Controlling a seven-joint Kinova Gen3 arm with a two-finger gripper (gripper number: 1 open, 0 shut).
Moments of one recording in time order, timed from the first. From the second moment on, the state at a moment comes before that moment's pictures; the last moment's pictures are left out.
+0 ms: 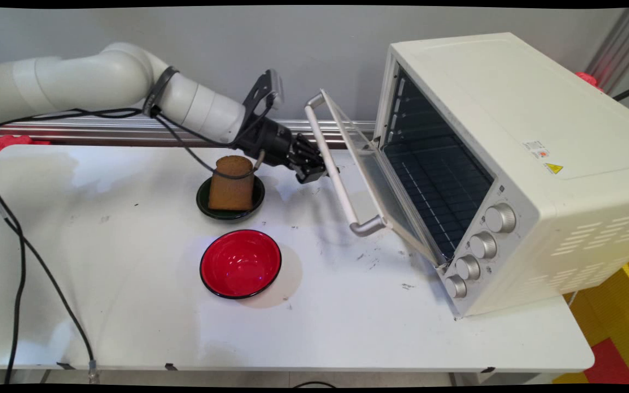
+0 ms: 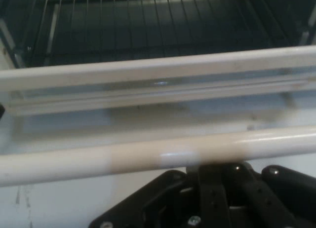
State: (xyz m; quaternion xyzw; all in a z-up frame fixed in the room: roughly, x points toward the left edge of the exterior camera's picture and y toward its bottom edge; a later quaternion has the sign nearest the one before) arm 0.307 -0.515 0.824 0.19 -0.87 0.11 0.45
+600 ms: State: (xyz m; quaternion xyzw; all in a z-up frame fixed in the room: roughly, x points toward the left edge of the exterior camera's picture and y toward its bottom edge) arm 0.259 -0.535 0.847 0.20 -0.87 0.11 0.44
